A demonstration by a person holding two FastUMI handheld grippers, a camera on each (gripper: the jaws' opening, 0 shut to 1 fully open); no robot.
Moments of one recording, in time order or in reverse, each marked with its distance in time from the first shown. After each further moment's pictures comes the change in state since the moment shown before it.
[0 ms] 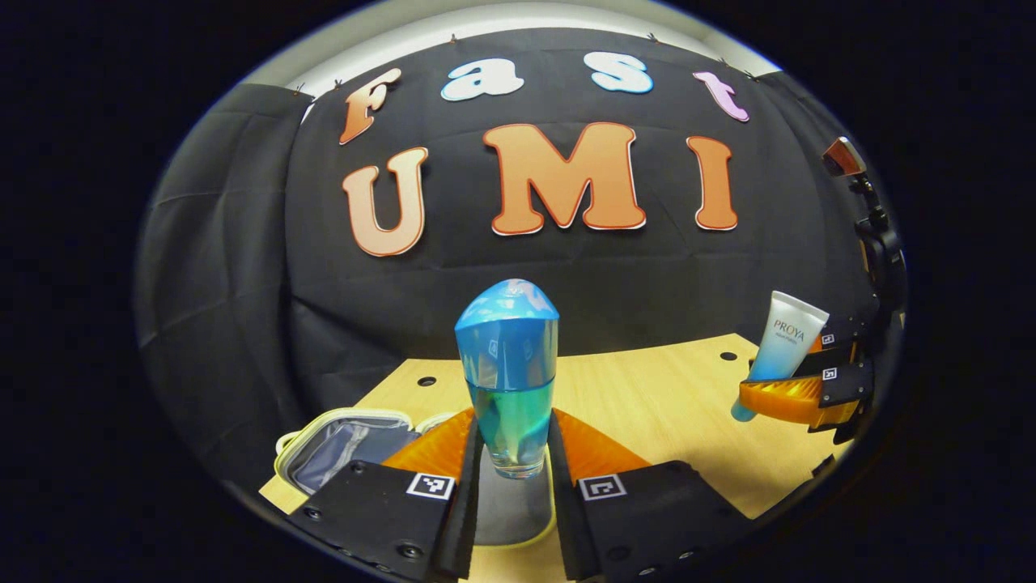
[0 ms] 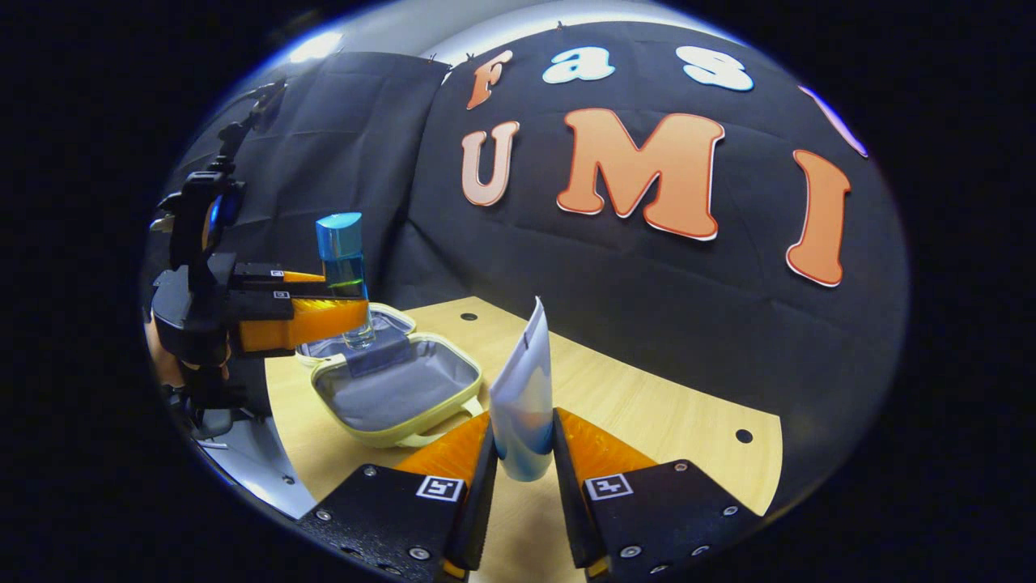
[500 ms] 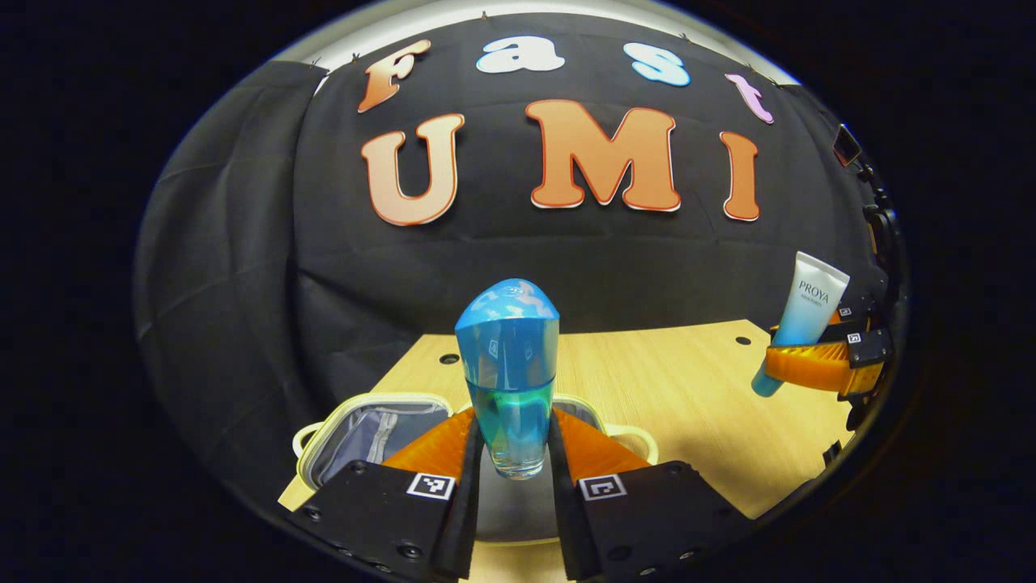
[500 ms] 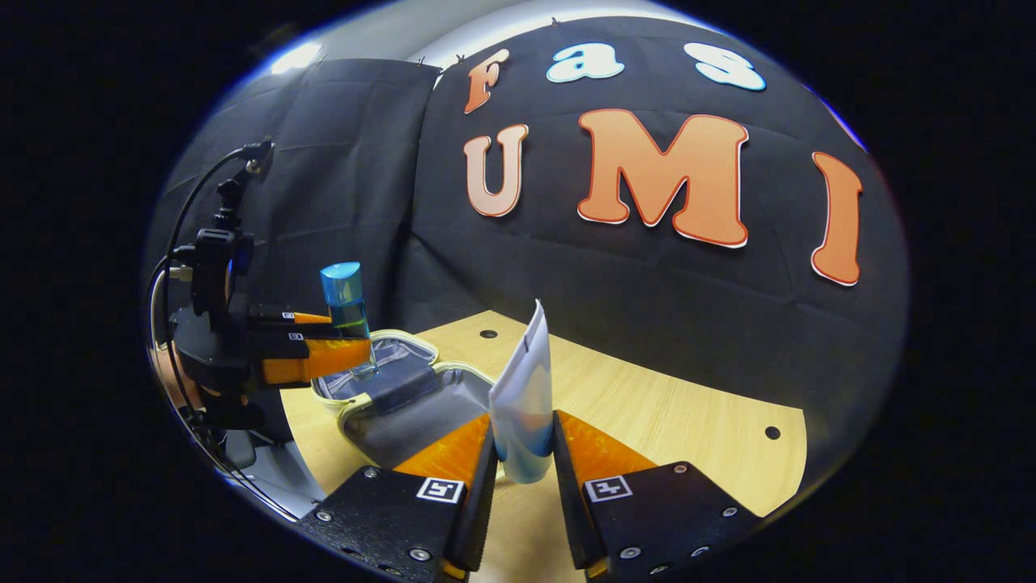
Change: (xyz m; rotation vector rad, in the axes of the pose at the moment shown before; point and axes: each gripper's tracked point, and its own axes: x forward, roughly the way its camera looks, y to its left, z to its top) left arm 0.026 0.087 -0.035 -0.030 0.119 -0.039; right arm 0.039 0.052 0.037 0.075 0.014 -0.005
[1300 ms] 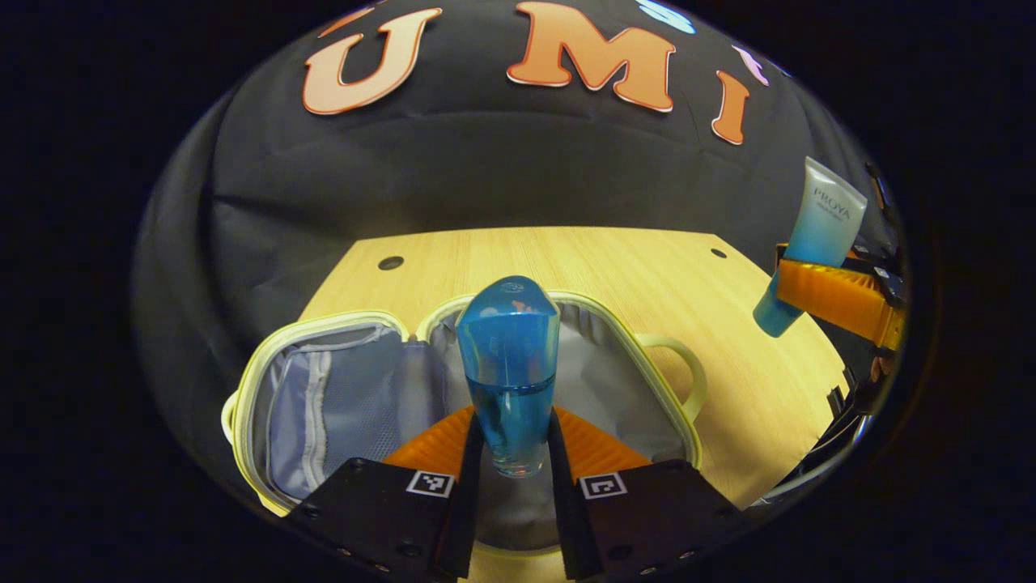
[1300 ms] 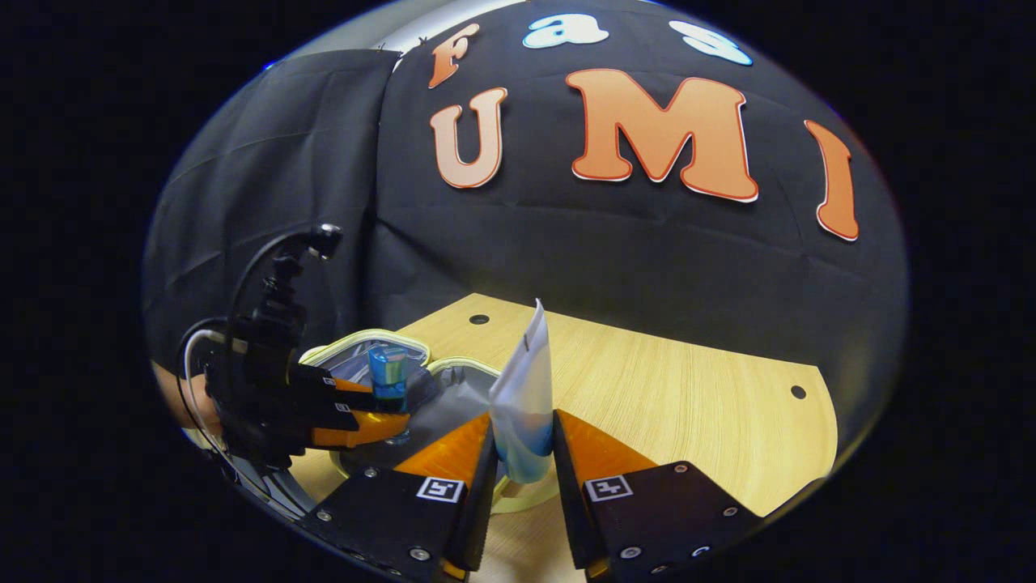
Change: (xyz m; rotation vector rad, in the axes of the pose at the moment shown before) left arm 0.076 0.004 -0.107 0.063 0.356 -0.241; right arm 0.070 0.045 -0.029 0.114 0.085 -0.113
